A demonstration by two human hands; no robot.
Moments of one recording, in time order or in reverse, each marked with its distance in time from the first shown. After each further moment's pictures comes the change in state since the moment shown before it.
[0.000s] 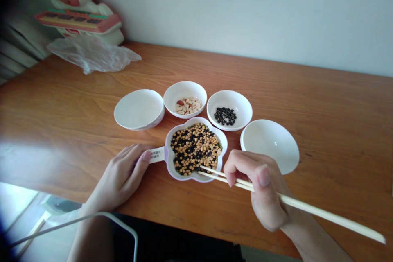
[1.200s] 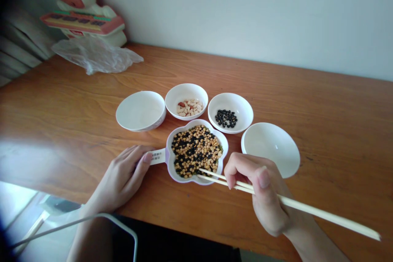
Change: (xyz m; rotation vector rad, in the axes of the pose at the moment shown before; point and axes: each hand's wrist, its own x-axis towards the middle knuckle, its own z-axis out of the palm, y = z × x) left_hand 0.001 0.002 0.000 0.008 0.022 0.012; right_hand 0.000 0.002 -0.002 0.000 -0.020 0.066
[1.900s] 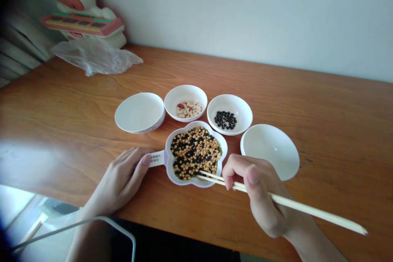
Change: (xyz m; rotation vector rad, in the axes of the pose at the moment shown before) left_hand 0.000 0.000 -0.002 -0.023 -0.022 -0.001; right_hand 0.002 0.000 -0.003 -0.001 -0.030 -0.015
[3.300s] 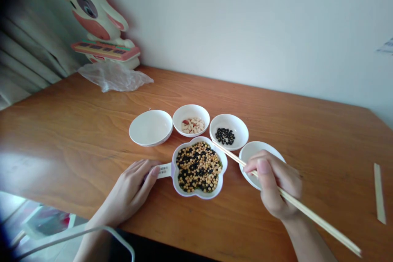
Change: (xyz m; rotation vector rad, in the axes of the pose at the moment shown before) left_hand -0.002 -0.004 0.002 -0.054 -0.015 -0.015; right_hand 0.009 0.004 -0.024 -0.282 0.474 -0.363
